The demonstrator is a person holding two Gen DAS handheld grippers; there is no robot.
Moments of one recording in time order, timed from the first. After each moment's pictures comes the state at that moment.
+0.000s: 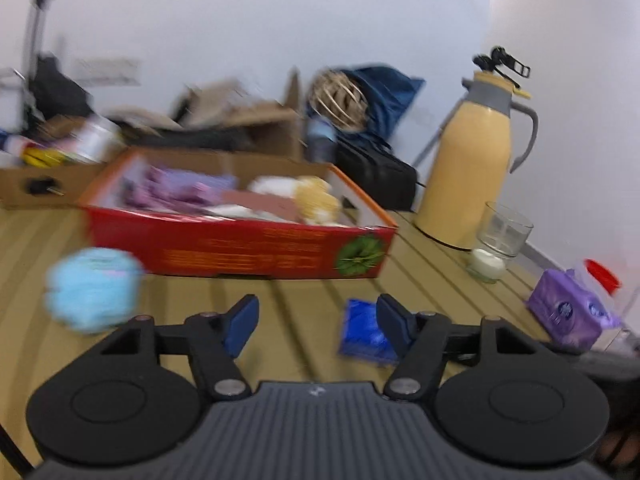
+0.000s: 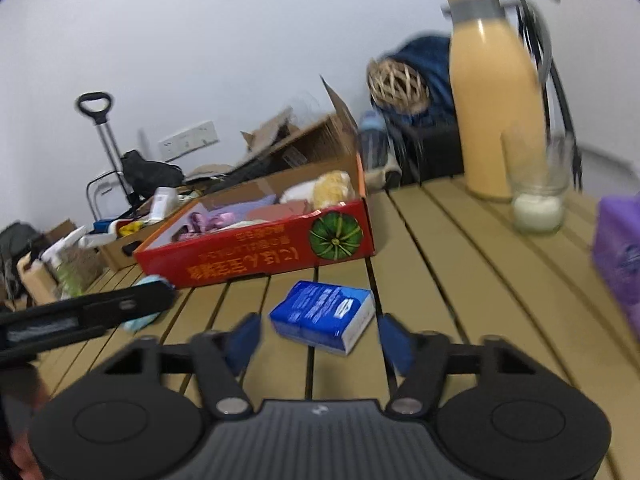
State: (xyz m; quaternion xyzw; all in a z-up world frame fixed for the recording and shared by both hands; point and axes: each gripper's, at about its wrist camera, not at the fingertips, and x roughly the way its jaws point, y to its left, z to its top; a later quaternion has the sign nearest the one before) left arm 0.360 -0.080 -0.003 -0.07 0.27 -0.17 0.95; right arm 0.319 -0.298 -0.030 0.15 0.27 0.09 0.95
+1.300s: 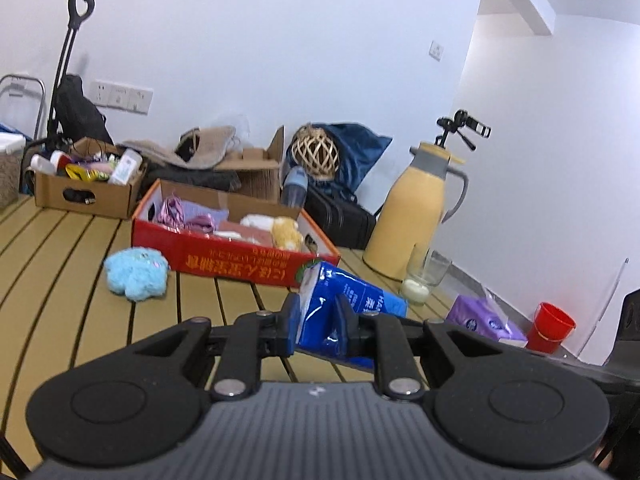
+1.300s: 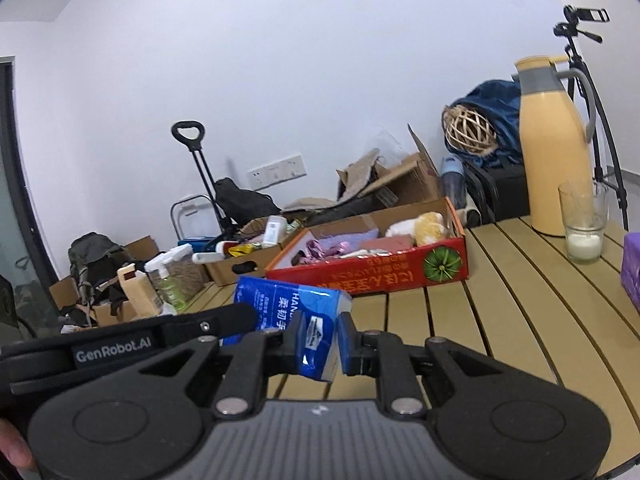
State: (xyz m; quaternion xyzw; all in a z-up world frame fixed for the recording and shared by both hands) left arm 0.192 -0.026 0.062 -0.12 0.19 -0.18 0.96; right arm 0.197 -0.246 0.041 0.14 0.20 0.19 0.95
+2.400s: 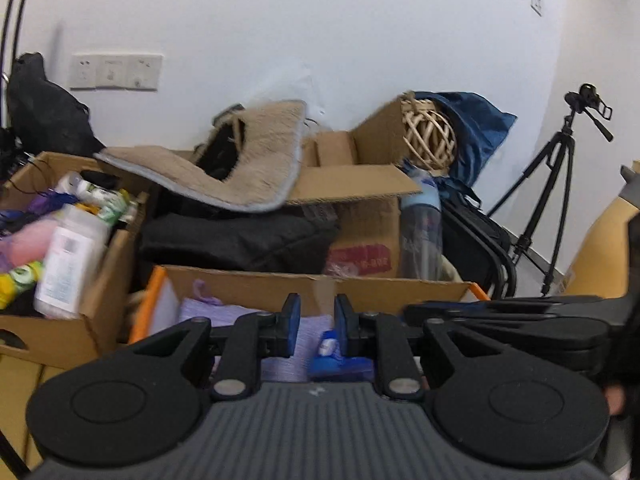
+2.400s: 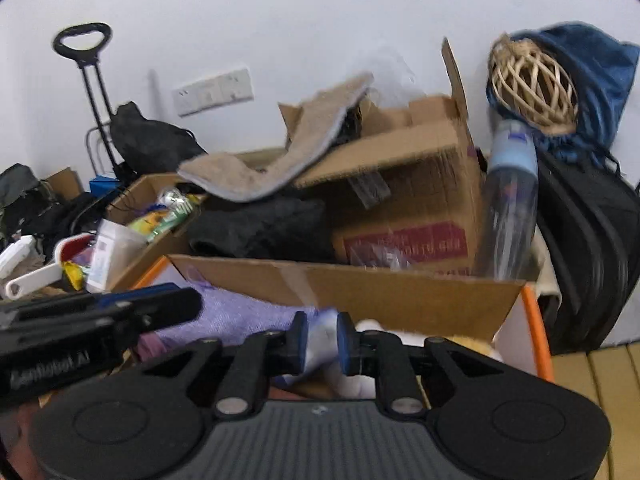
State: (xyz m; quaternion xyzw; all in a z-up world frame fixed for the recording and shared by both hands) left arm 0.618 0.013 0.034 -0.08 0.26 -0.12 0.96; right arm 0.667 -0.195 0.007 0.04 0.33 0.17 0.93
